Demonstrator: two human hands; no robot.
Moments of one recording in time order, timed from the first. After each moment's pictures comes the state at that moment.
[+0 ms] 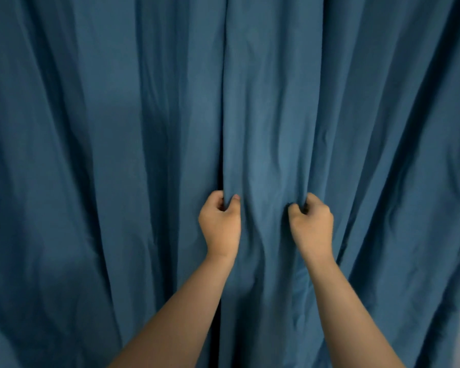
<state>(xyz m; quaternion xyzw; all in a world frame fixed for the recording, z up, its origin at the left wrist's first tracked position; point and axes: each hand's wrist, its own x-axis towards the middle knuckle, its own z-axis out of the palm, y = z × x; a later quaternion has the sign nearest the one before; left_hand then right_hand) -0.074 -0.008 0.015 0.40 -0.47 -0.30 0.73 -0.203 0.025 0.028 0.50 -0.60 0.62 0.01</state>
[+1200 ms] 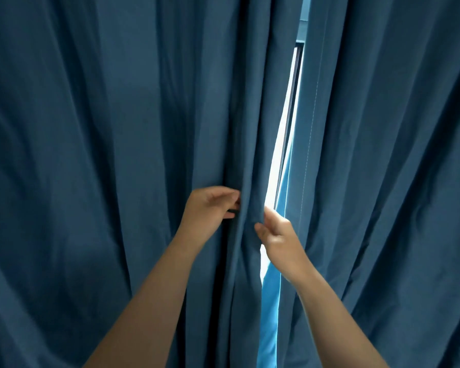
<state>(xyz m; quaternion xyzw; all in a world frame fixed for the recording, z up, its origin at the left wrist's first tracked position) 0.000 0.014 0.036 0.38 -0.62 -0.39 0.57 -0.143 0.030 -0.010 0.68 -0.40 0.53 -0.30</state>
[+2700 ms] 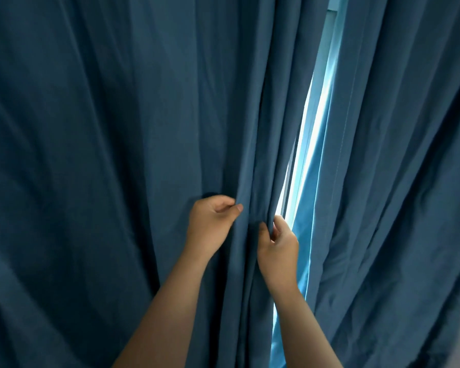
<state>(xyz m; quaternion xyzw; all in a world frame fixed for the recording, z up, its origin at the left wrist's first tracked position) 0.064 -0.017 0.027 0.41 -0.62 -0.35 0.57 -0.046 0.014 -0.023 0.49 -0.57 0.65 -0.08</state>
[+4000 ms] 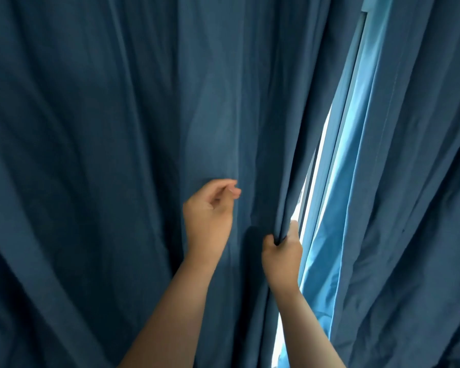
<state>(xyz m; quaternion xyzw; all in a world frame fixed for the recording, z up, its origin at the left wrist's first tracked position) 0.119 -0.020 0.032 0.34 -0.56 -0.26 0.71 0.008 -0.012 -0.043 0.44 -0.61 0.66 -0.08</state>
